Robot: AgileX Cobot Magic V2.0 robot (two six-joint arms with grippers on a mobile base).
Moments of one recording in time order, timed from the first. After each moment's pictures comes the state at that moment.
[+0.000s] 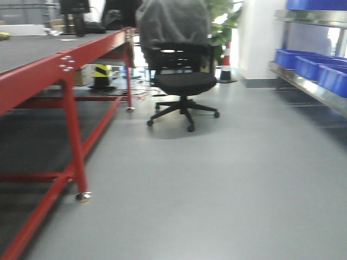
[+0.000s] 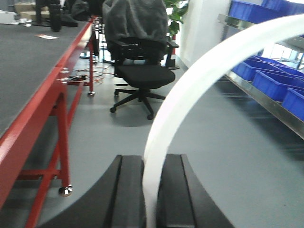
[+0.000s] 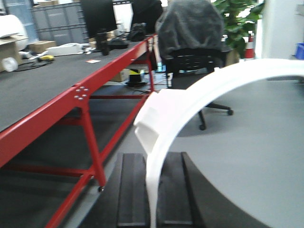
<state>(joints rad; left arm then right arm) -0.14 0.46 -0.67 0.04 0.40 -0.11 0.16 0.41 -0.71 0.03 0.45 0.14</state>
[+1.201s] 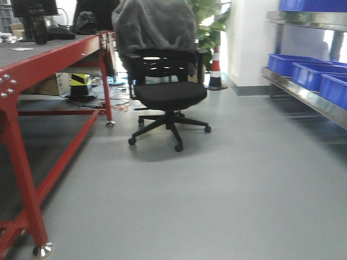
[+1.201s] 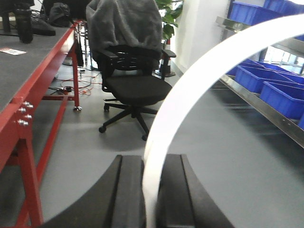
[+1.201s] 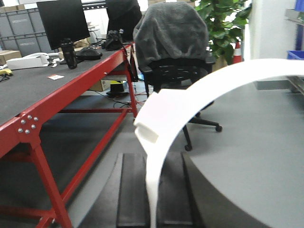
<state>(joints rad) -0.14 0.46 -0.67 0.04 0.40 -0.11 0.16 0.41 -0.71 0.03 0.45 0.14</state>
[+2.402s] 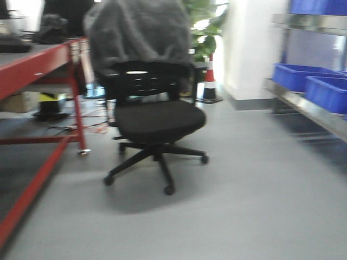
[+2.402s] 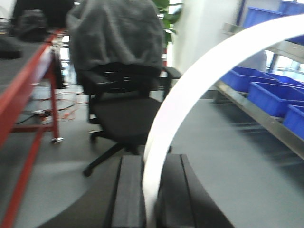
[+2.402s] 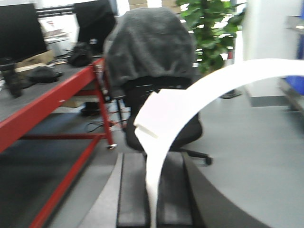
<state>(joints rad) -0.14 0.46 -0.67 0.04 0.40 -0.11 0.16 0.41 -0.71 0.03 0.45 0.14</state>
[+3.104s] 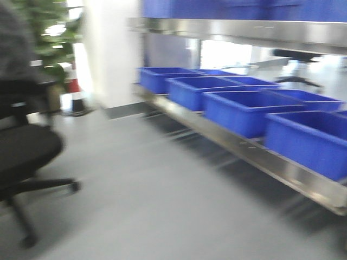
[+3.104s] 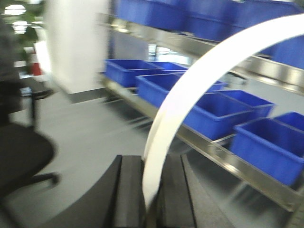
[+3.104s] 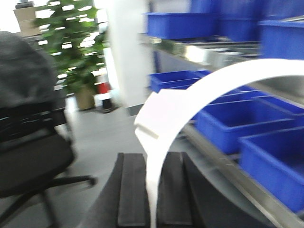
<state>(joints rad) -0.14 0.46 -0.67 0.04 0.40 -0.11 0.16 0.41 -0.71 0.03 0.45 0.14</state>
